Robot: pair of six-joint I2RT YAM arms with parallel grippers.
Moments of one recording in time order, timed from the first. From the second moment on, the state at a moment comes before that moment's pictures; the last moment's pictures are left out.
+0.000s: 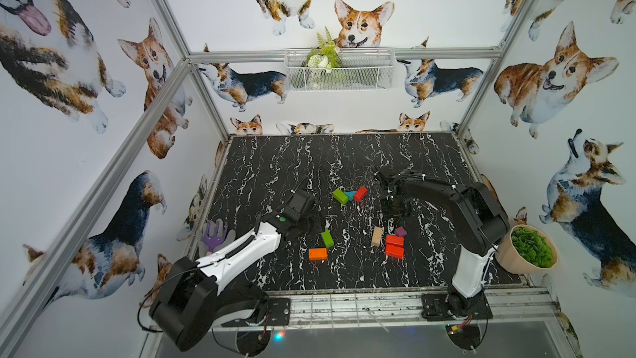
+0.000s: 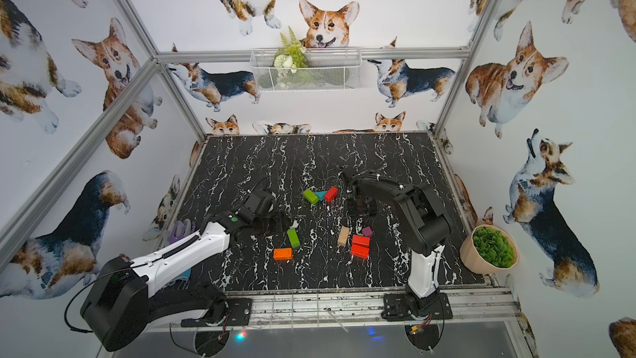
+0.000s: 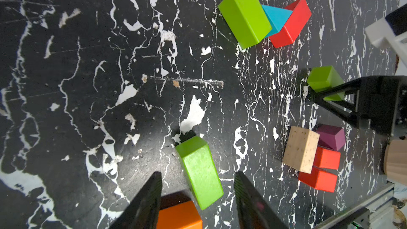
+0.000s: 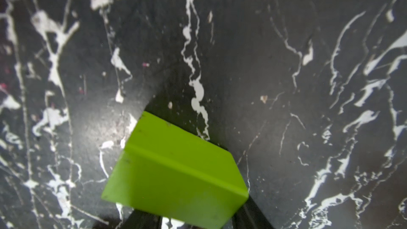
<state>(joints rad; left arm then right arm) -0.63 1.24 0.71 -0.45 0.07 -0.76 0.55 1.87 1.23 -0.89 0.13 0.47</state>
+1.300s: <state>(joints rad) -0.61 1.25 0.74 -0.45 0.07 -0.73 0.54 2.02 1.44 -0.94 0.05 0.27</state>
